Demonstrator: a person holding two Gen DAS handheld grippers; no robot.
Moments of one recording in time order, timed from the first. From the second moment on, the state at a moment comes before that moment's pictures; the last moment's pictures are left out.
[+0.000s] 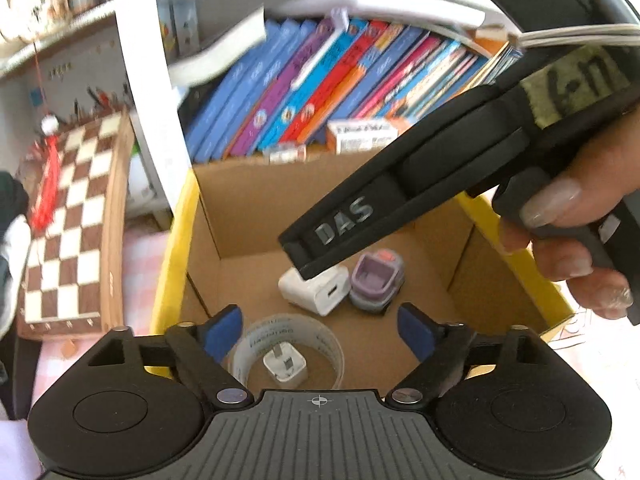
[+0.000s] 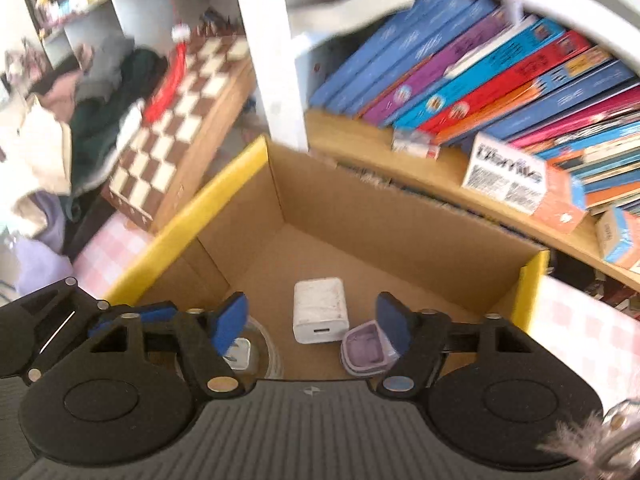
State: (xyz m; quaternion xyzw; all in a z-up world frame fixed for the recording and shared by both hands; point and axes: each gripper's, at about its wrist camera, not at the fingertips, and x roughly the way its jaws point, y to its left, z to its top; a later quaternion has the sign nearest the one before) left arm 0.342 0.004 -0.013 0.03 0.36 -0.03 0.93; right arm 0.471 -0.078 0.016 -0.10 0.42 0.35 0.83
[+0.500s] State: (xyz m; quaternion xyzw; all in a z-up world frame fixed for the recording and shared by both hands) left arm 0.293 0.002 0.031 0.04 0.29 -0.03 0.96; right arm 0.405 -0.132 0.073 -0.09 0.34 0.31 0.89
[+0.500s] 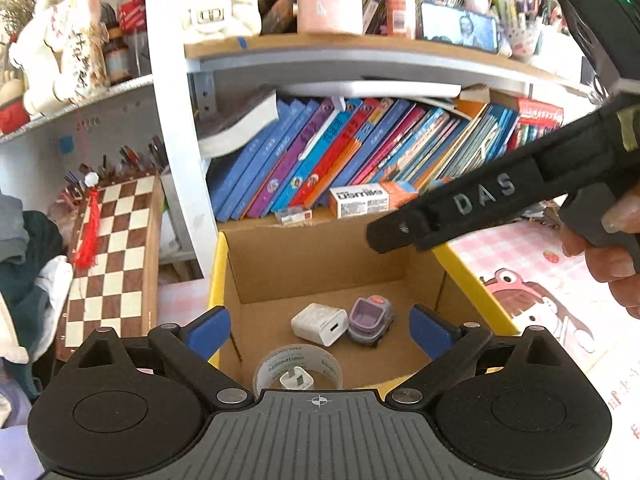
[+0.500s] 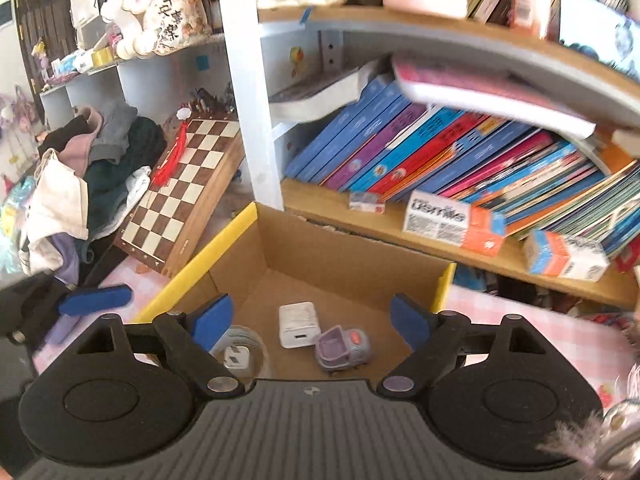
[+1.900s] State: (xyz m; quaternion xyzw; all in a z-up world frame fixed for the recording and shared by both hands) left arm 0.127 0.062 0.017 0.02 0.30 0.00 0.95; right arm 0.179 -0.191 0.019 -0.08 0.32 0.18 0.93
